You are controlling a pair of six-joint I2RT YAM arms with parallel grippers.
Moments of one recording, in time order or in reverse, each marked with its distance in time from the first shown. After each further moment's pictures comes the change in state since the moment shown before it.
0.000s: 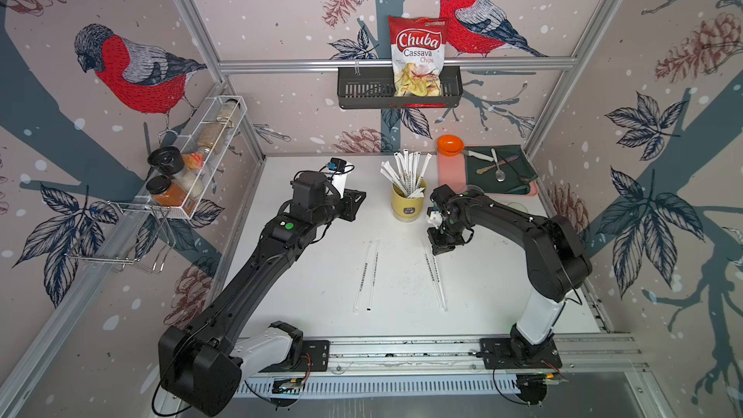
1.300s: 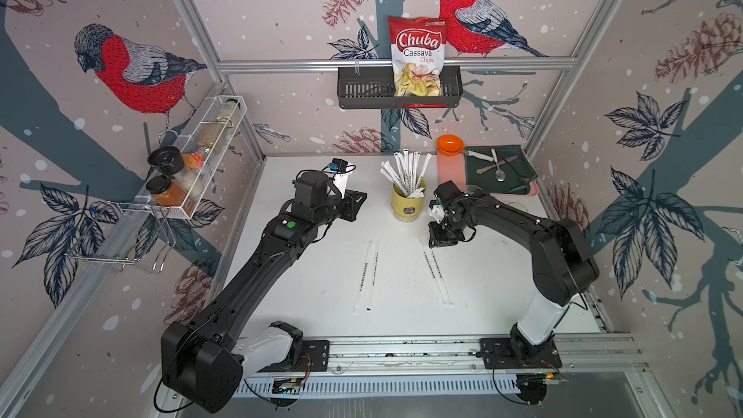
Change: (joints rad) left arm 0.000 0.011 -0.006 0.001 0.003 0.000; right arm -0.033 -0.092 -0.039 0.098 0.003 0.032
